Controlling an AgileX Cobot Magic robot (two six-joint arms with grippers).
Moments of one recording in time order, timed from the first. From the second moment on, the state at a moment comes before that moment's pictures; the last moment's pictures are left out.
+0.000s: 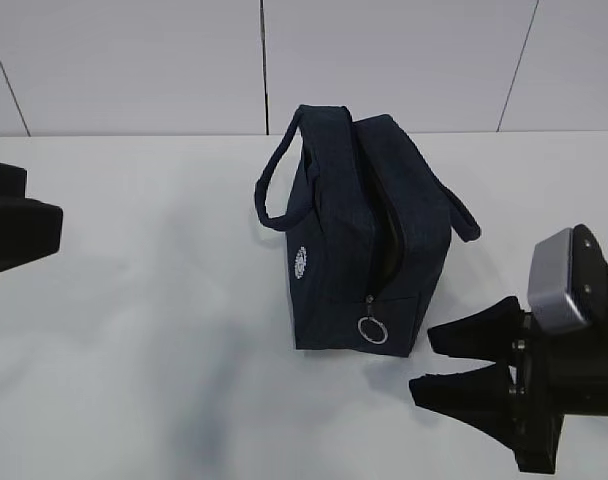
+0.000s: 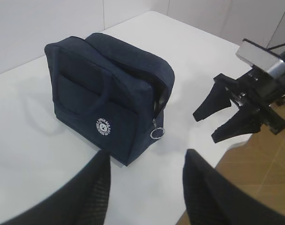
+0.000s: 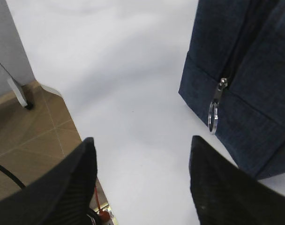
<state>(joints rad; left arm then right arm) -0.72 0.76 -0.66 -0.42 0.41 0.35 0.11 1.51 -0.39 1.80 0.90 -2.48</state>
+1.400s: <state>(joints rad) -0.72 0.76 -0.66 -0.42 0.36 0.35 0.11 1.93 -0.63 1.81 0.99 -2.46</state>
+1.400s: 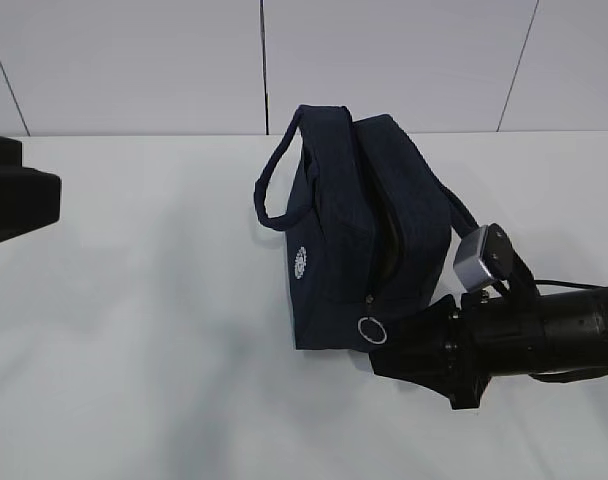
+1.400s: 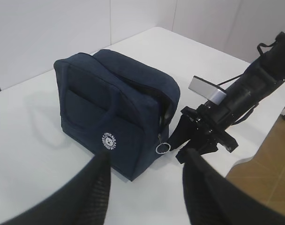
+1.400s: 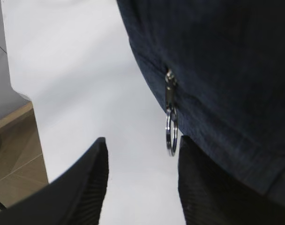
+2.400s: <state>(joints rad) -0.72 0.76 -0.66 -0.42 0.35 0.35 0.12 1.94 -0.69 1.81 0.98 -2.39</state>
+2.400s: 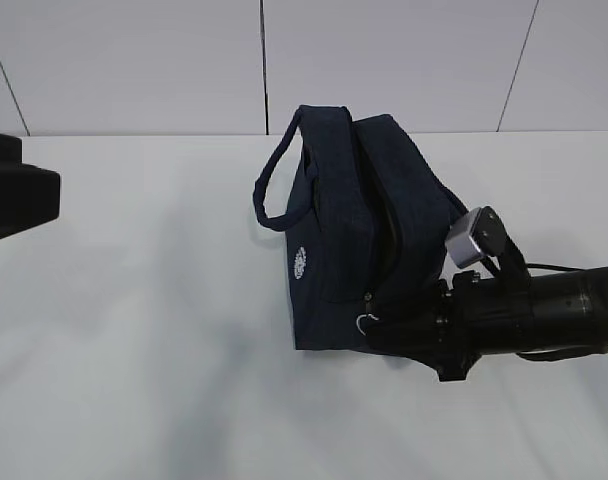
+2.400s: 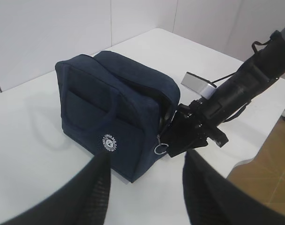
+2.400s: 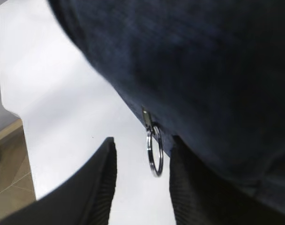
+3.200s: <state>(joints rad) -0.72 0.76 -0.66 -0.42 0.35 0.35 0.19 2.02 -0.74 1.82 0.99 -2.37</state>
